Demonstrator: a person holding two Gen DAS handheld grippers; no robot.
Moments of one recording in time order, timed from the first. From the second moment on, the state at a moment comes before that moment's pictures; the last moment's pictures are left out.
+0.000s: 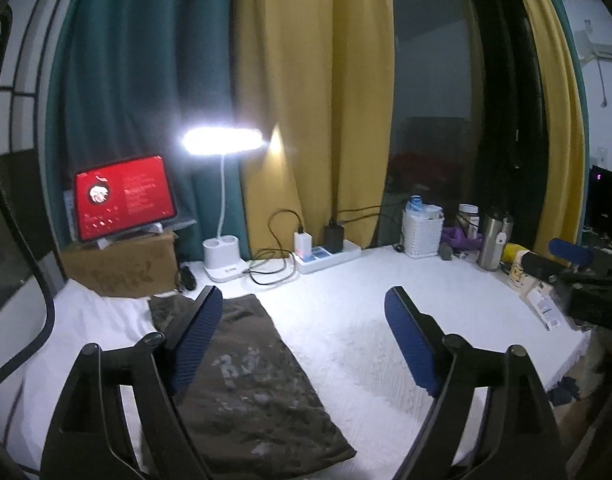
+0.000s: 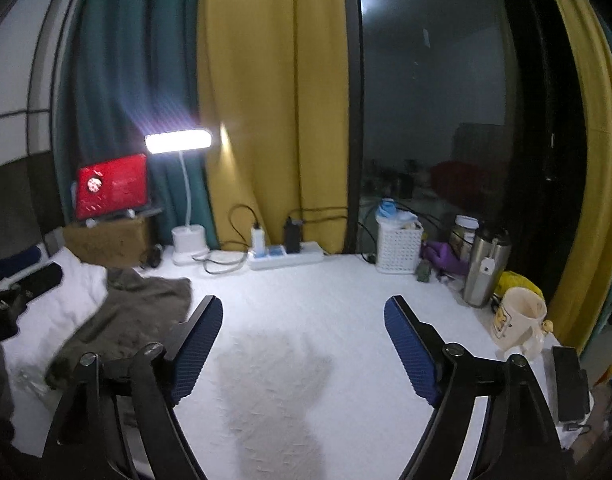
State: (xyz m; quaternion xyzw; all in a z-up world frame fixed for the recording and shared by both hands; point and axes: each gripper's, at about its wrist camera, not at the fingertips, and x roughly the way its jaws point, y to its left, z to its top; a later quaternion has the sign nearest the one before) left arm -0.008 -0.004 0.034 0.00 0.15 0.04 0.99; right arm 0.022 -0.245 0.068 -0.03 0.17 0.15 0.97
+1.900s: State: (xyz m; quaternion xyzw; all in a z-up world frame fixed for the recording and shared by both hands) left arm -0.096 0.046 0.095 -0.03 0.05 0.12 0.99; right arm -0.083 -0.230 0.159 -0.05 0.04 0.15 0.99
